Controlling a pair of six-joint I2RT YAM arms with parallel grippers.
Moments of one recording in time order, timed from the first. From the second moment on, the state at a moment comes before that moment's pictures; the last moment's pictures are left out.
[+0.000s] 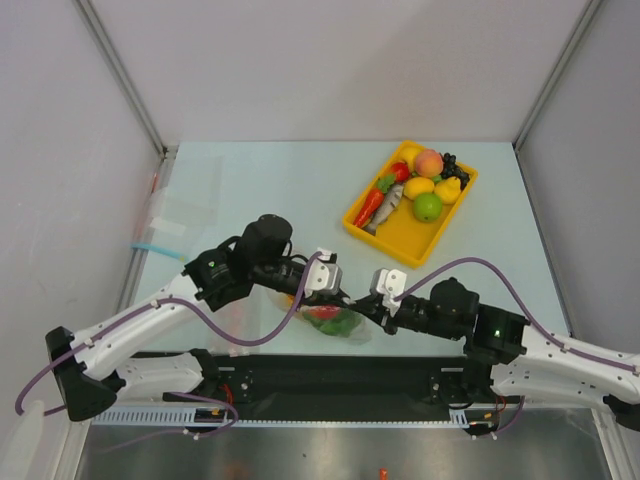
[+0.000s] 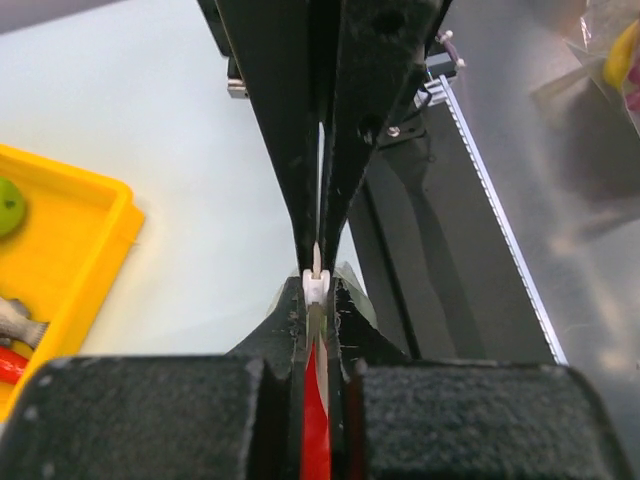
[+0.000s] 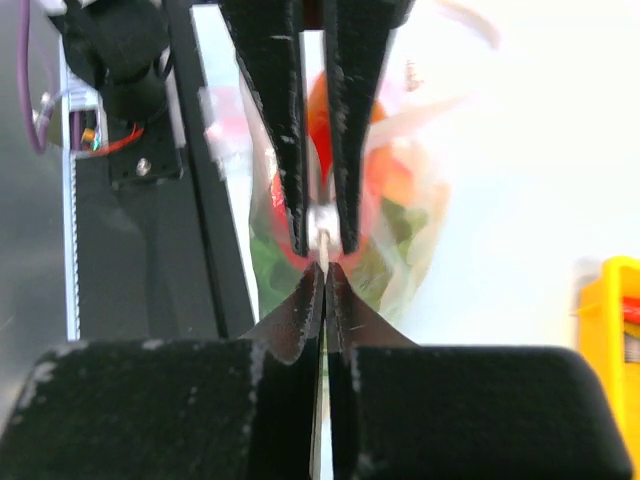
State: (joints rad) left arm -0.93 1.10 1.08 -0.52 0.76 0.51; right arm 1.20 0.72 0.68 -0.14 -0.06 -0.15
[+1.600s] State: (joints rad) left arm -0.68 1.16 1.08 -0.39 0.59 0.29; right arm 1.04 0.56 0.56 -0.38 1.23 0.70
